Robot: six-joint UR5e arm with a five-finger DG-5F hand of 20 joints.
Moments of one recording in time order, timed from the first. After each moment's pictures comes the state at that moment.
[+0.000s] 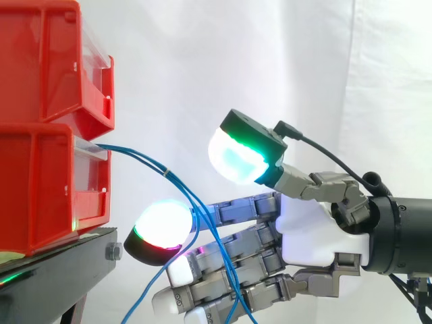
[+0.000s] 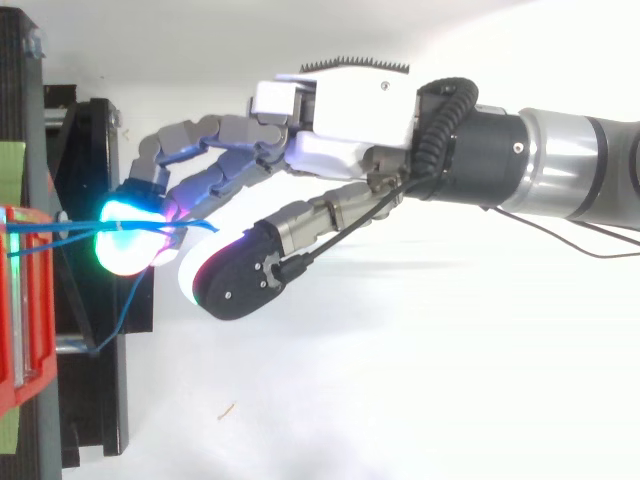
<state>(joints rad) 0.07 -2.37 -1.22 -2.62 -1.44 0.01</state>
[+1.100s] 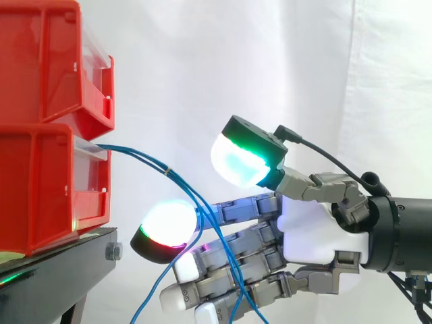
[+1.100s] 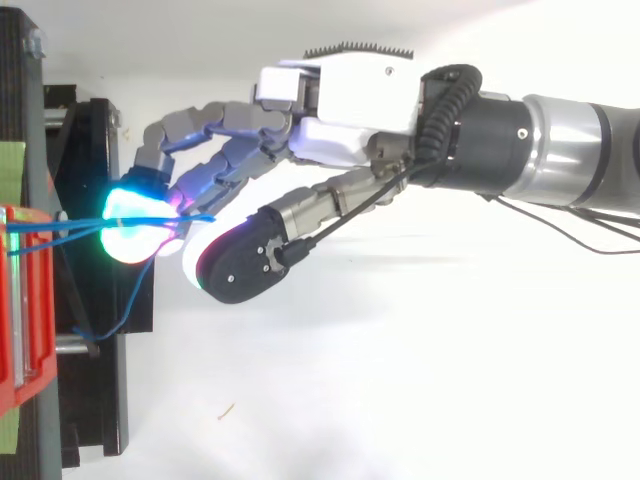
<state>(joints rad) 0.06 -2.37 -1.22 -2.61 -1.46 0.02</state>
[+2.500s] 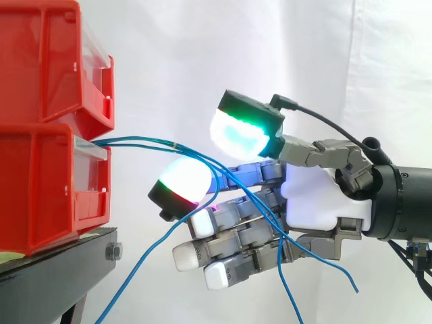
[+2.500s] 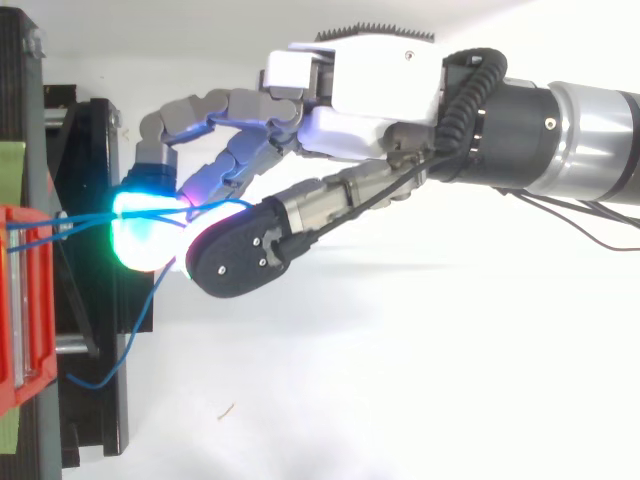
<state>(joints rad) 0.05 -2.33 -1.22 -2.63 -1.47 0.00</state>
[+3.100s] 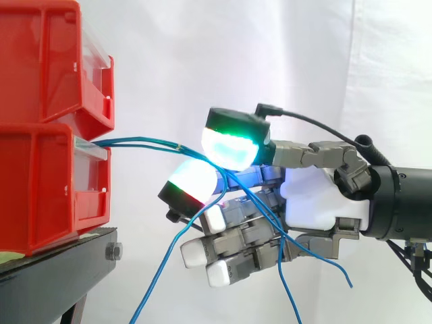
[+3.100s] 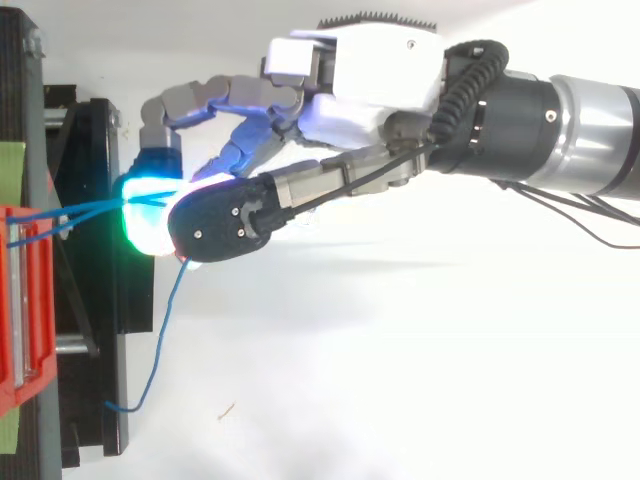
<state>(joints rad) 0.05 -2.33 -1.22 -2.63 -1.45 -0.01</state>
